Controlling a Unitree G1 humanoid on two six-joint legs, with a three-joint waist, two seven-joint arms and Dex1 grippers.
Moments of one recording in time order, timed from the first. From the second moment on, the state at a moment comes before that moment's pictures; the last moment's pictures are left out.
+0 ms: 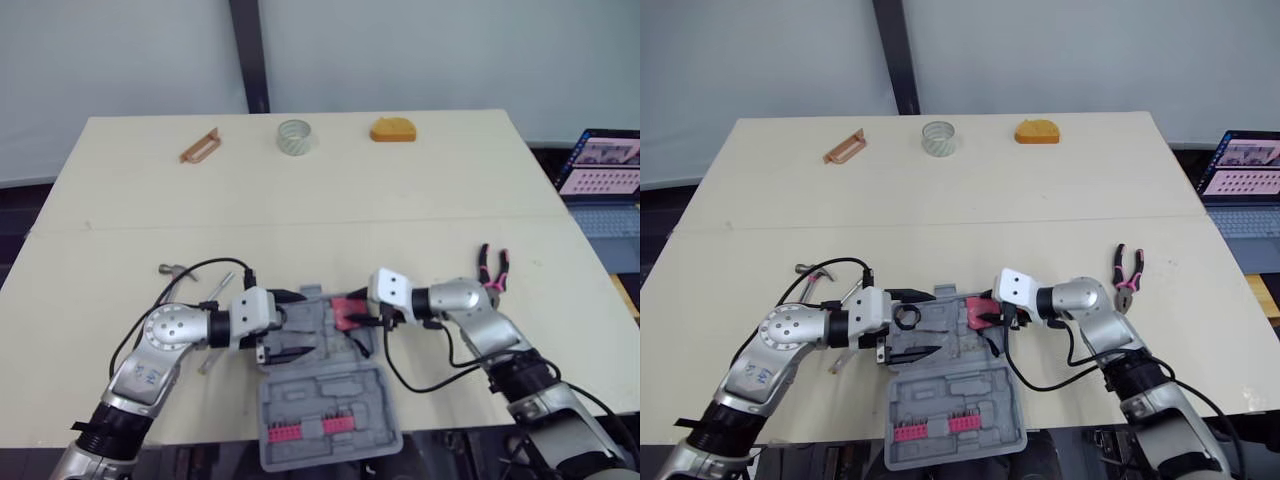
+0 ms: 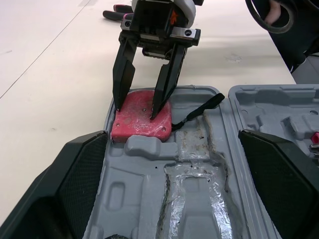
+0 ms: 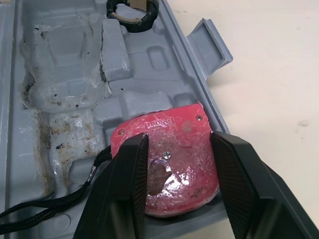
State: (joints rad) left arm -0.19 0.59 -0.16 -0.19 -0.20 0.10 -0.97; right arm -0.50 -0.49 0.35 0.29 0.02 0.02 1.07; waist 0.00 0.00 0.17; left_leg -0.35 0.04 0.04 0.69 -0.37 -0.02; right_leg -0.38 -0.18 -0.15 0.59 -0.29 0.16
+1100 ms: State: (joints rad) left arm -0.22 0.59 -0.16 -0.18 -0.20 0.11 -0.97; right arm -0.53 -0.46 0.34 0.37 0.03 0.06 1.09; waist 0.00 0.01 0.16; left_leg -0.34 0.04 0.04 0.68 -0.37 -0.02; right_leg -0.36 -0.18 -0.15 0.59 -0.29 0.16
